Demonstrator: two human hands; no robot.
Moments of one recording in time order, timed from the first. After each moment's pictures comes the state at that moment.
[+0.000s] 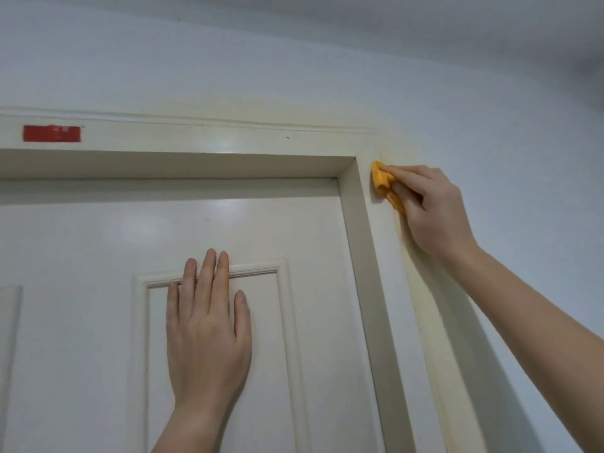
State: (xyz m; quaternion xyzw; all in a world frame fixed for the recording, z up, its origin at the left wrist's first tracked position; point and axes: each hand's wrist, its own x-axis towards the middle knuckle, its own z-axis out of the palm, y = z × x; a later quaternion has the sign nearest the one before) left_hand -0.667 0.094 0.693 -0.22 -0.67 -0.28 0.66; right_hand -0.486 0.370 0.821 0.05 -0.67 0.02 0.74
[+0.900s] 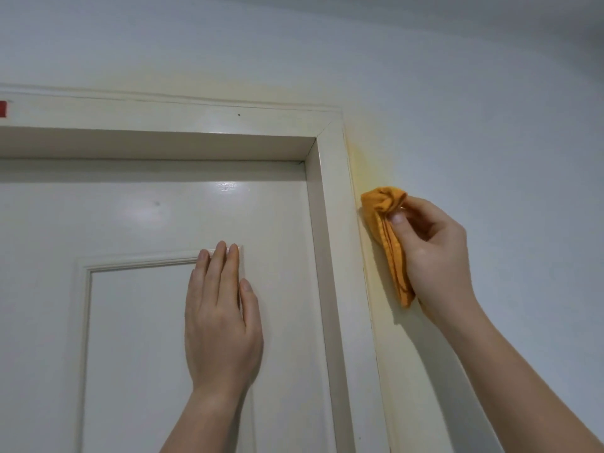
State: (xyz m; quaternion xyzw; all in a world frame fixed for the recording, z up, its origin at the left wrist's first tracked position) left_hand -0.639 0.187 0.679 -0.25 -0.63 -0.38 0.63; right_hand -0.466 0.391 0.748 0.14 -0.59 0.40 0.69
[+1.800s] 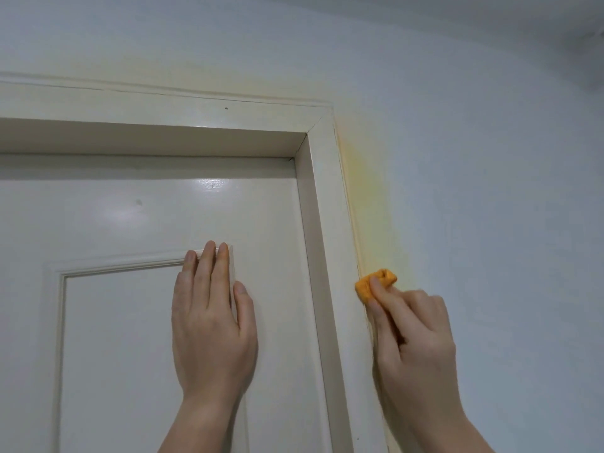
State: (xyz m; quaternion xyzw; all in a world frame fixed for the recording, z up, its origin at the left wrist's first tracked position) left_hand -0.642 0.189 0.679 -0.25 -0.63 -0.37 0.64; right_hand -0.492 0.361 0.640 0.01 -0.61 0.08 0.79
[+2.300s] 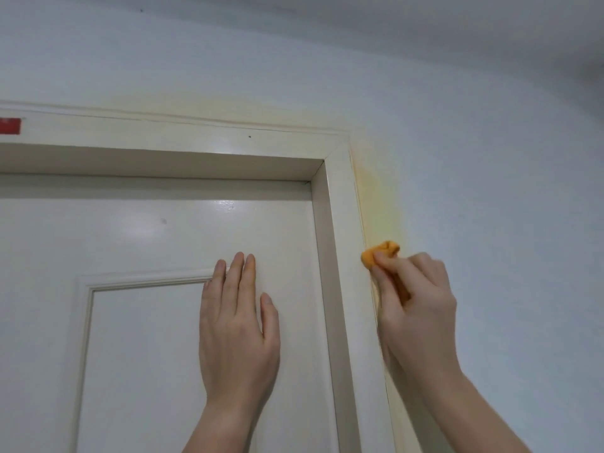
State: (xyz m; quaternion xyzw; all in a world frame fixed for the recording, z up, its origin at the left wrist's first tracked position) left_hand -0.639 0.198 0.691 -0.26 -0.64 -0.36 0.63; right_hand -0.485 0.357 0.711 0.03 -0.62 0.11 0.78
